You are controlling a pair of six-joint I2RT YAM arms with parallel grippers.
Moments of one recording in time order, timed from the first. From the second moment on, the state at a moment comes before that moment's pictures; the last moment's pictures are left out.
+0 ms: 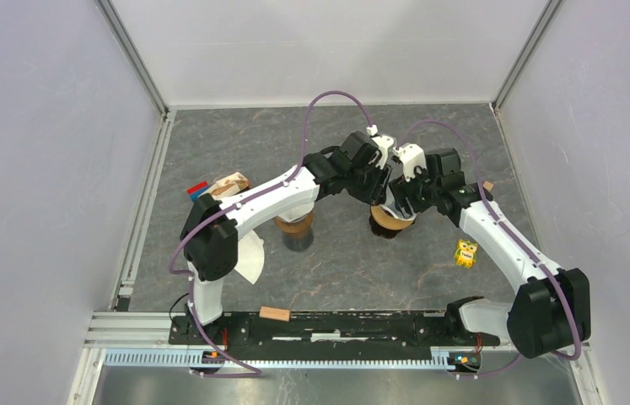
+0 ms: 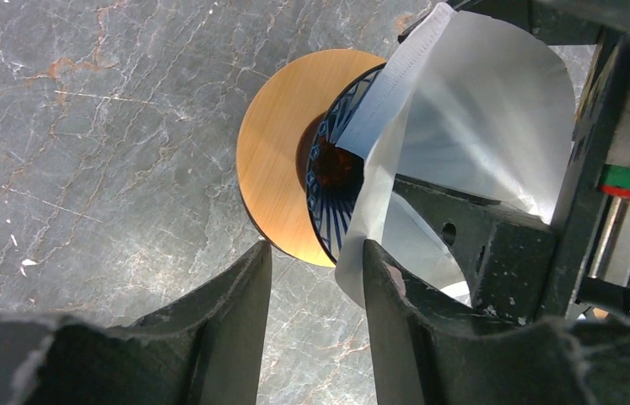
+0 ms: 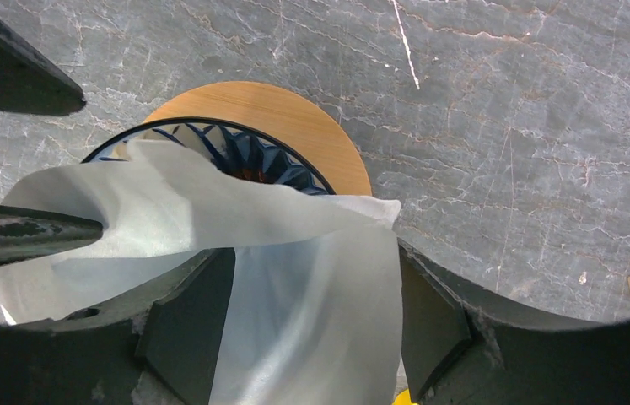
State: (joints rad) left arm -0.90 1.92 1.69 -0.52 0.12 -0.30; right arm 0.28 1.25 0.90 -0.48 -0.16 -0.28
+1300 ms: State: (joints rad) left arm -0.89 1.92 1.70 -0.48 0.12 -0.23; right arm 0.27 1.26 0.96 -0.52 -0.21 -0.31
